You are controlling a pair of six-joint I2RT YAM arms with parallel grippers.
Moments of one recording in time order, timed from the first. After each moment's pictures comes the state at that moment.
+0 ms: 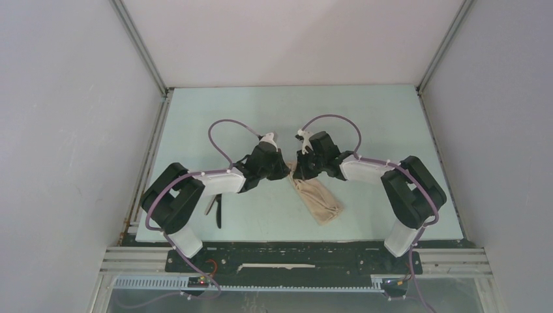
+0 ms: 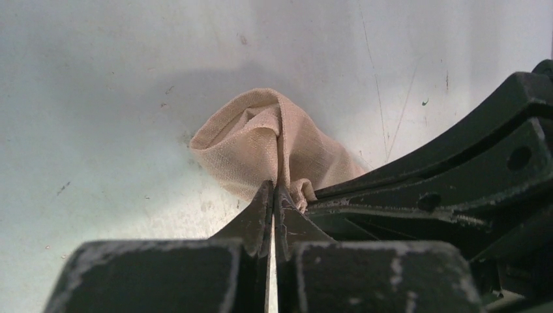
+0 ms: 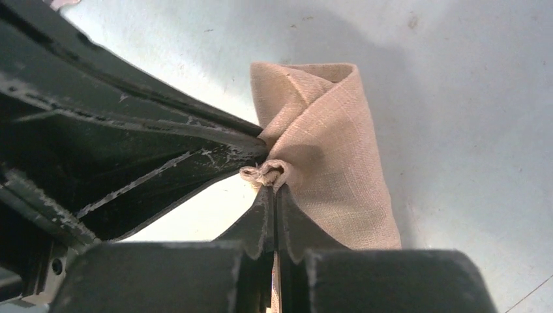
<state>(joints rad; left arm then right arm) -0.71 1.66 0.81 0.20 0.00 -0.75 0.61 1.72 0.94 -0.02 -0.33 0.29</state>
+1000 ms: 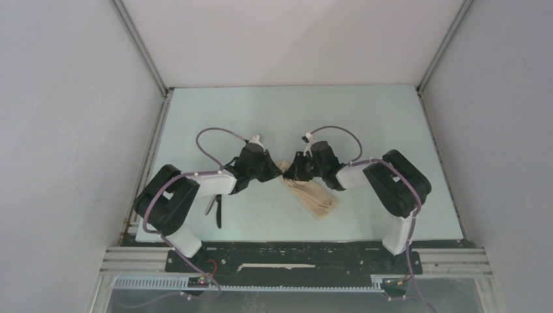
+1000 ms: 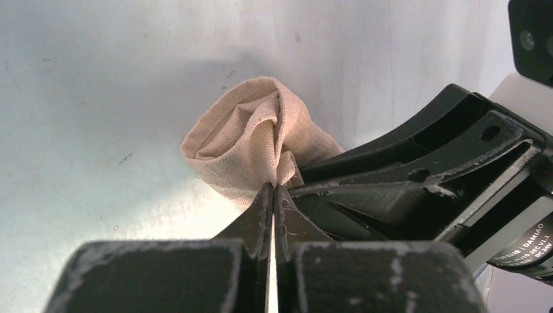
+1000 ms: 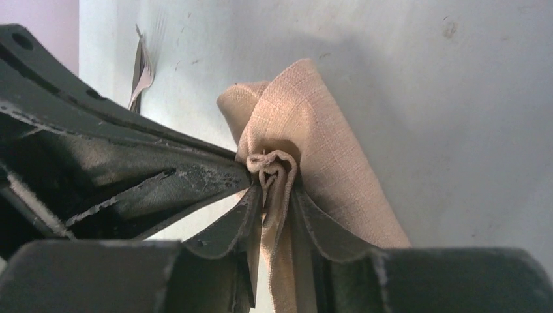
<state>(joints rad) -0.61 1.63 0.71 0.25 0.09 -0.86 0.62 1.87 0.80 0.50 -0.36 0.72</state>
